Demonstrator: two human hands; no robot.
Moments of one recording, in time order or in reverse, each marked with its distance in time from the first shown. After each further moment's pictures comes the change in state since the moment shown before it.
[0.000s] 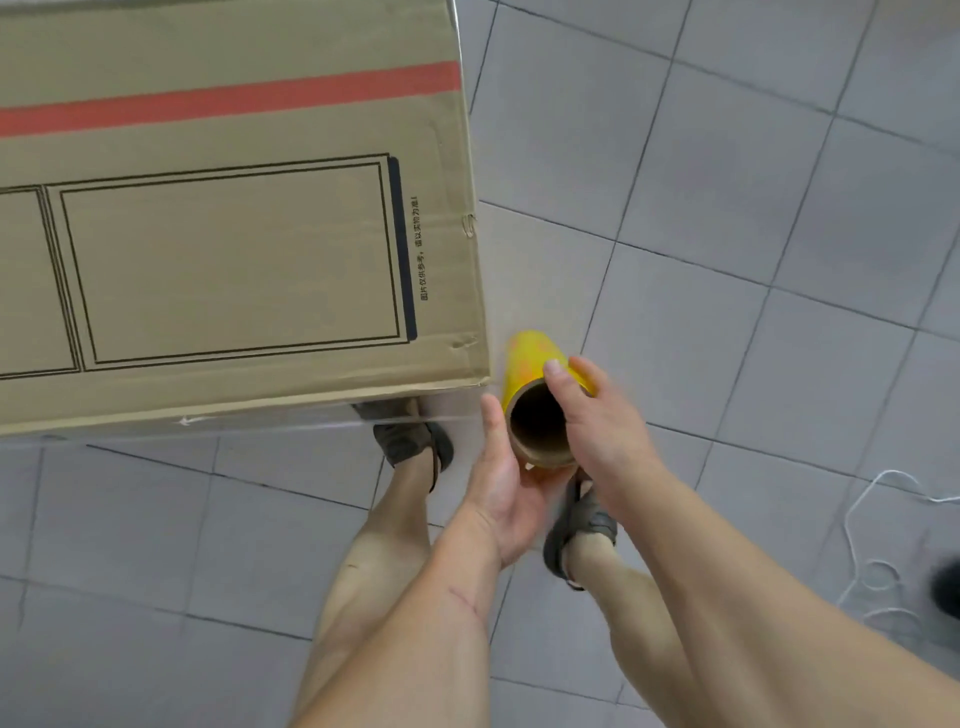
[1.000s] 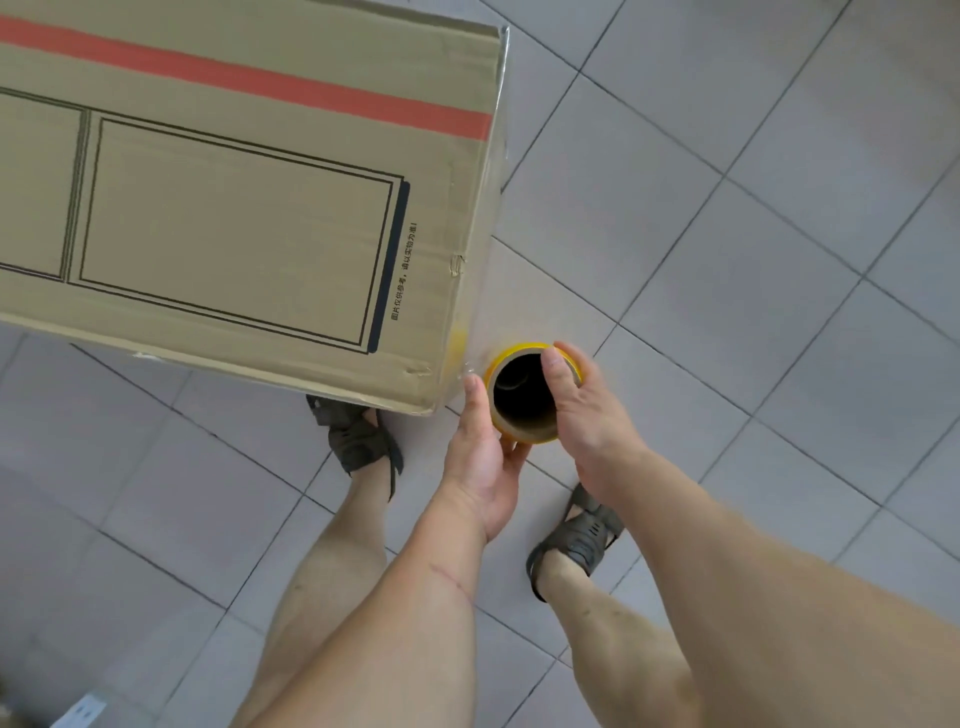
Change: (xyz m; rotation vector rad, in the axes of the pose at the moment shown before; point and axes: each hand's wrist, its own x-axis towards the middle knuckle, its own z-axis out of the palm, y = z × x) left_hand 0.053 0.022 0.085 -0.233 0.235 0.287; right_hand 0.072 -0.075 -0.053 -0.139 -0.276 -0.058
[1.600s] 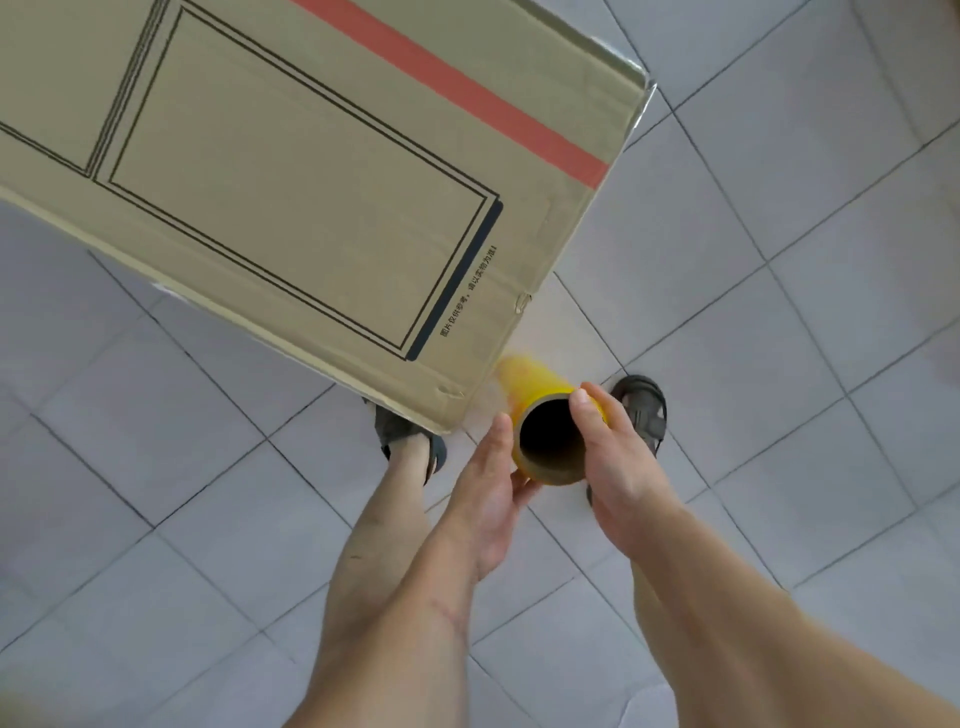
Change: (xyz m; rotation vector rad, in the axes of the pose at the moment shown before) left_hand -0.004 -0.001 -0.002 -0.151 -0.084 -0.092; right_hand 0.006 -0.036 -0.002 -0.208 -0.050 0.144
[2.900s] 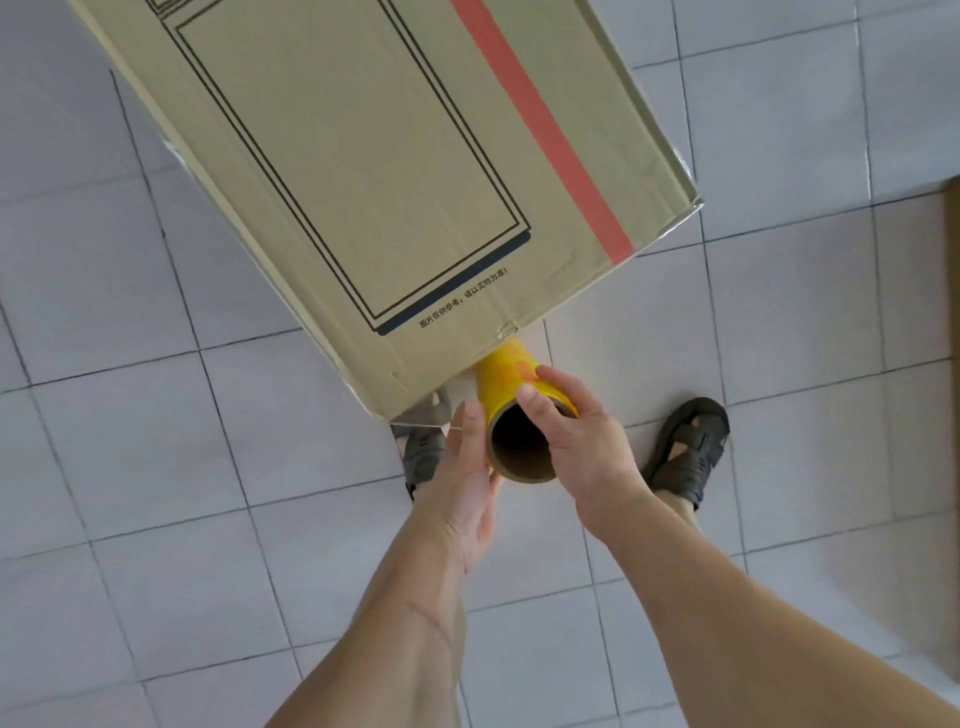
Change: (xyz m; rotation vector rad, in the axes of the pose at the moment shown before) left_hand 0.021 0.007 0.086 -0.466 0.150 0.236; right_hand 0.028 -0.083 -0.025 -0.558 -0.149 -0.238
